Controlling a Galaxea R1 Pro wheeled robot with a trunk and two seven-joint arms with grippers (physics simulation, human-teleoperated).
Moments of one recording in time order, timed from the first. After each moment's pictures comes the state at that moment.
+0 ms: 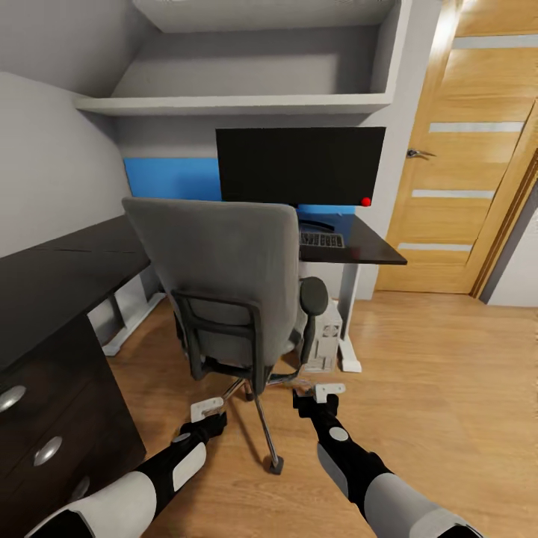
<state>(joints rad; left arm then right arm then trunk) -0.70 -0.04 -0.68 -0.29 0.90 -0.08 0.23 -0.67 0.13 0.36 -0.36 -0.24 -0.23 -0.17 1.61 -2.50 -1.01</state>
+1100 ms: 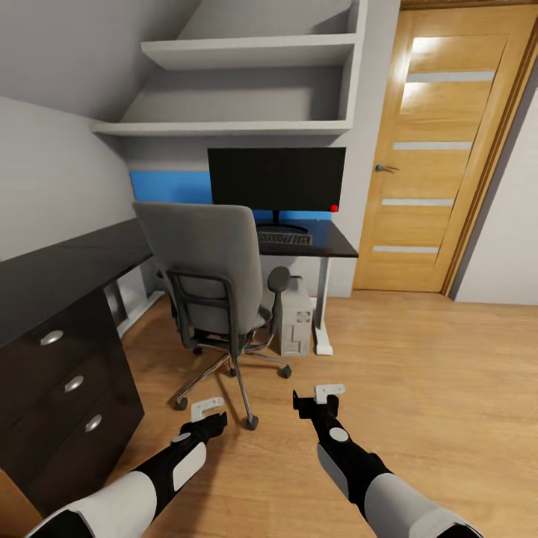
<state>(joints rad) -0.70 -0.04 -0.68 -0.29 0.90 -0.08 0.23 -0.68 0.13 0.36 -0.35 -0.24 -0.23 -0.17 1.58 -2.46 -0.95</state>
